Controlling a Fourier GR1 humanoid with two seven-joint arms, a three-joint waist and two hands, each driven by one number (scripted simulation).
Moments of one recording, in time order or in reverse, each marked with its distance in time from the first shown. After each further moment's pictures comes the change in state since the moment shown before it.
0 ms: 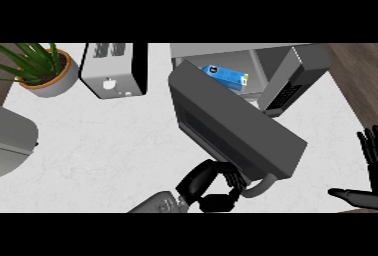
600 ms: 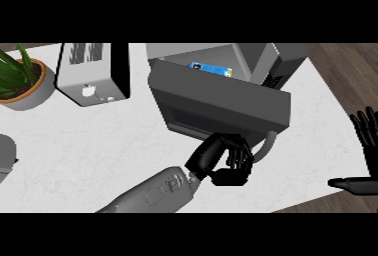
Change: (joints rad) left arm -0.218 -0.008 -0.002 0.031 0.145 0.153 -0.007; right arm -0.046 -0.035 0.060 -0.121 -0.042 0.047 0.090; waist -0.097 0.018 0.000
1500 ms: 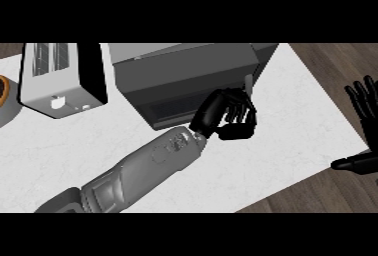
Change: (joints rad) left arm -0.282 0.004 0.078 0.158 0.147 0.099 0.007; right arm -0.120 -0.043 0.041 -0.117 -0.089 0.068 0.109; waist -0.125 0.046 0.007
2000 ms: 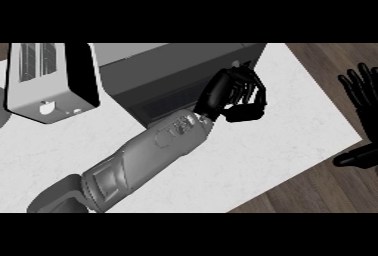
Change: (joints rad) left arm -0.123 0.001 0.047 0.037 0.060 0.021 -0.027; right arm -0.057 -0.022 0.035 -0.055 -0.055 0.066 0.068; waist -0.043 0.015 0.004
